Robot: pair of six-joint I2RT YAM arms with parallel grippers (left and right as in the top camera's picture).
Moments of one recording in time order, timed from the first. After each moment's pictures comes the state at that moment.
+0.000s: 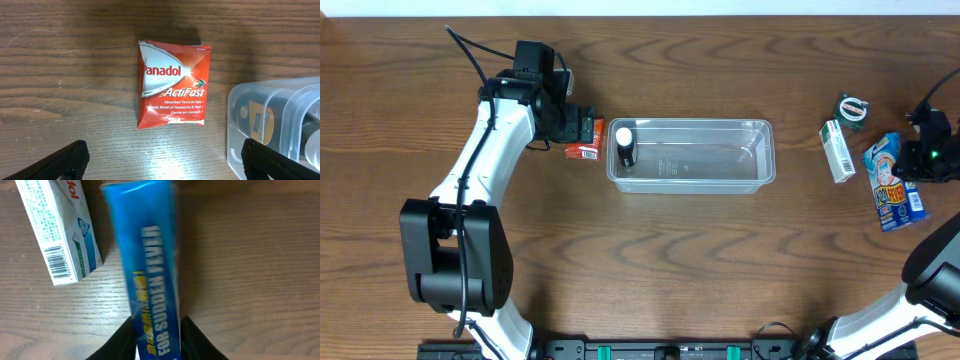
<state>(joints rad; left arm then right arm) -0.11 1.86 1.46 -0.84 0.13 -0.07 -0.58 1.91 1.51 -1.04 -0.13 -0.52</state>
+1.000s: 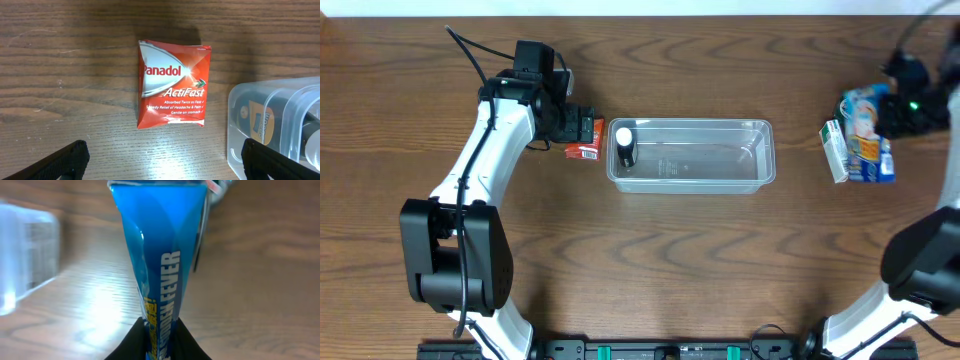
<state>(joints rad) -0.11 1.86 1.46 -0.84 0.13 -0.07 -0.32 1.91 1.89 -1.36 -0.10 -0.43</state>
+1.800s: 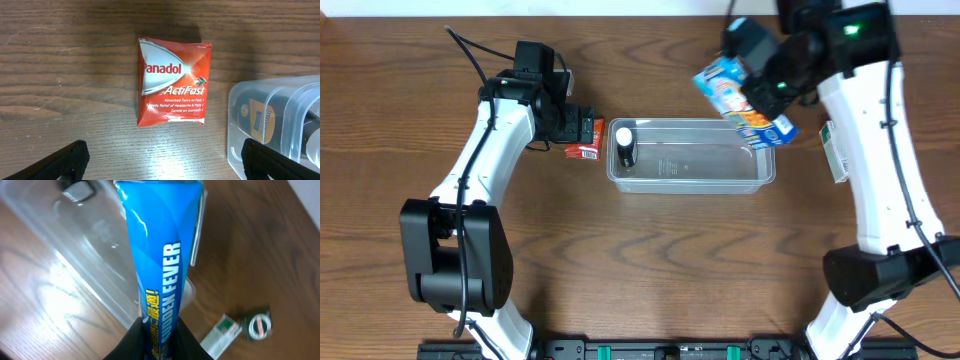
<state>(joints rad) -0.11 1.86 1.46 -0.85 0.13 -0.07 0.30 1.91 2.22 -1.52 -0.08 -0.56</state>
